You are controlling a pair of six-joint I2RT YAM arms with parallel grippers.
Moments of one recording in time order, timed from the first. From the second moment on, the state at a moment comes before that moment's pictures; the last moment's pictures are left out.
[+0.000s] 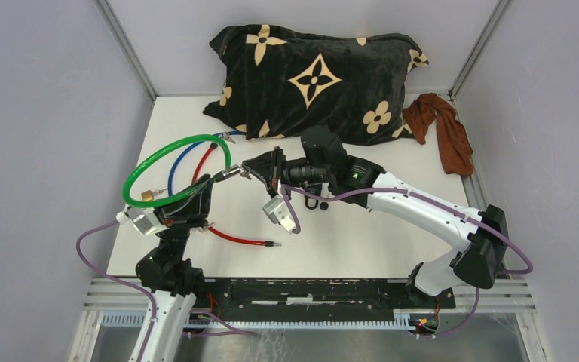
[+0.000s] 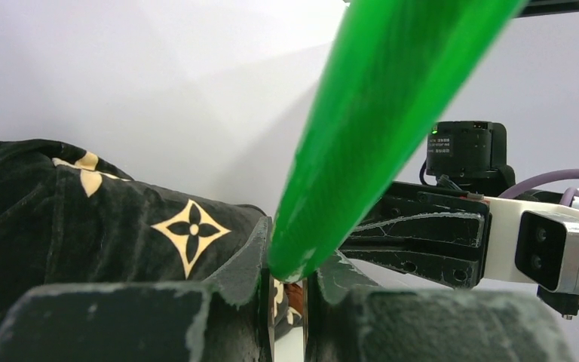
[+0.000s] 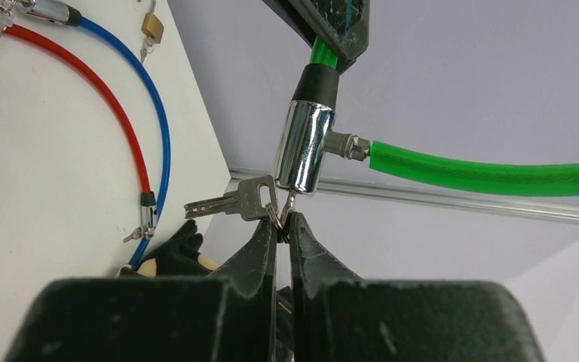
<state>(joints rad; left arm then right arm) -0.15 0.13 0.12 0.84 0.27 -0.68 0.98 1.49 1.37 -0.15 -0.59 -1.62</state>
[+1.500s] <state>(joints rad) -0.15 0.13 0.12 0.79 0.29 -0.65 0.99 1.35 1.19 0.08 -0.54 -0.93</state>
